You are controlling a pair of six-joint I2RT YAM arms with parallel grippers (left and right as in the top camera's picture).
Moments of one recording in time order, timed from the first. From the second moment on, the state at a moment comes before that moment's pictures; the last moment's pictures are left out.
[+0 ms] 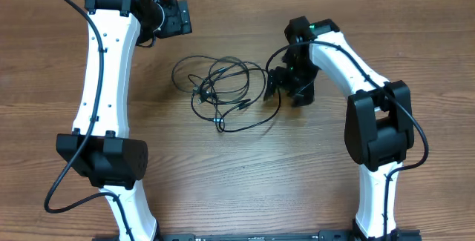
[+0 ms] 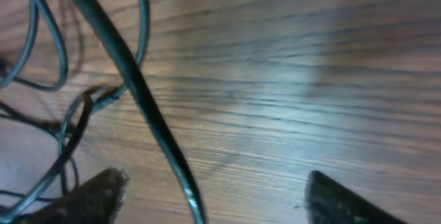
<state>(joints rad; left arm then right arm) -0.11 2.06 2.31 -1.39 0.11 -0.30 0.30 2.22 1.79 -1.25 -0.38 0.40</state>
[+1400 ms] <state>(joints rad) -0.11 2.06 2.31 -1.36 0.30 -0.28 0.21 2.14 3.13 -0.54 -0.69 0.63</state>
